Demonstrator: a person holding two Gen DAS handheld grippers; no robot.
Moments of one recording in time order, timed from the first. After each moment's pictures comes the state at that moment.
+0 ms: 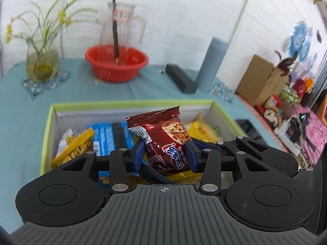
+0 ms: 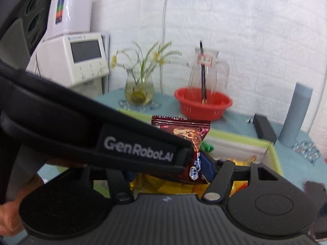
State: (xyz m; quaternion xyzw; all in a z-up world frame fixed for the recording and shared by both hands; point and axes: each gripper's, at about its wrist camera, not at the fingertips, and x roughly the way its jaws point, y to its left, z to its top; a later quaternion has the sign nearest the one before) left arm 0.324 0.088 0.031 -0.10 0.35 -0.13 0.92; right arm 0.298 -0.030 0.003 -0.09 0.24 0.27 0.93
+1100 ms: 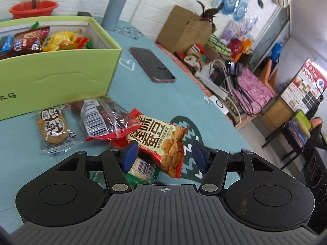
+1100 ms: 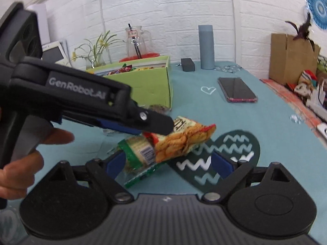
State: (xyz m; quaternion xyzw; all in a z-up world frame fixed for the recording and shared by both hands) left arm 0.187 -0.049 0.004 -0.11 0.40 -0.31 0.86; right arm 0.103 -0.198 -0.033 -0.01 0.27 0.13 0.95
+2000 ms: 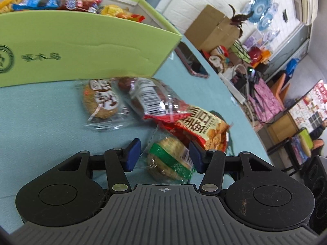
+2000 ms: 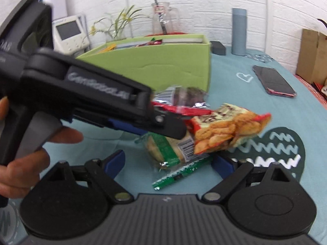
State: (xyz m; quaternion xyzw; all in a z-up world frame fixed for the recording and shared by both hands) left arm 0.197 0.012 -0.030 -0.16 0.43 -0.26 0.85; right arm 0.110 -0.142 -0.048 -0.02 0.33 0.20 0.92
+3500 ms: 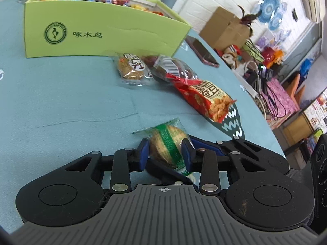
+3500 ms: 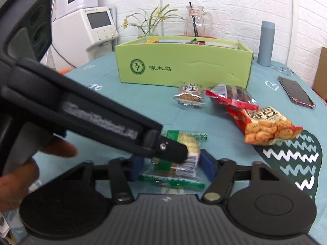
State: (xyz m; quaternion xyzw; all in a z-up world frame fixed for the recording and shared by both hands) left arm 0.122 0.033 -0.026 -0.15 0.43 -0.21 0.86; right arm 0.067 -0.113 -0.045 -0.06 0.31 0.23 0.92
